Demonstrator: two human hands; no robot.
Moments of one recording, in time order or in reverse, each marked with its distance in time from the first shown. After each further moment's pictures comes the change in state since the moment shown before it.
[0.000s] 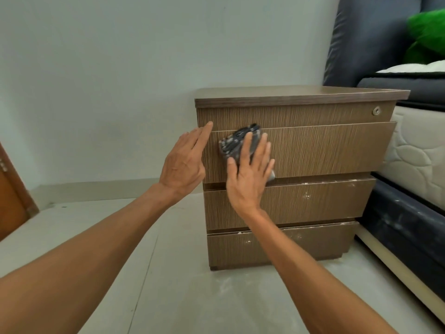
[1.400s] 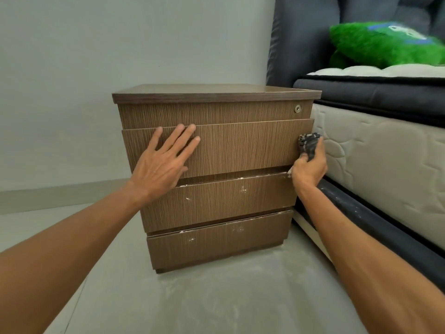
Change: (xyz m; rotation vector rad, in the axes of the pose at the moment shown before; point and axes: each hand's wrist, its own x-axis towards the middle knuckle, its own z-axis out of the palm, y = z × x) left_hand 0.028 0.060 0.055 0.457 -0.205 0.281; right_hand 0.068 0.213 -0.167 0.287 0.418 0.609
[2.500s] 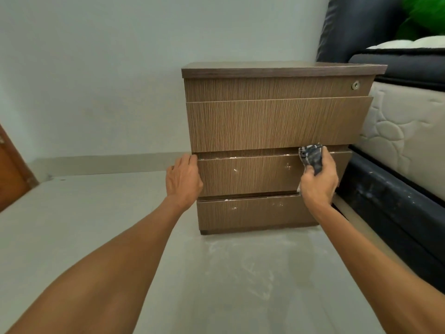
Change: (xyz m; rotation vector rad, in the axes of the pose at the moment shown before) left_hand -0.105 0.022 0.012 -0.388 -0.179 -0.675; right_hand -0.135 -0.002 -0.010 -0.103 -0.266 -0.112
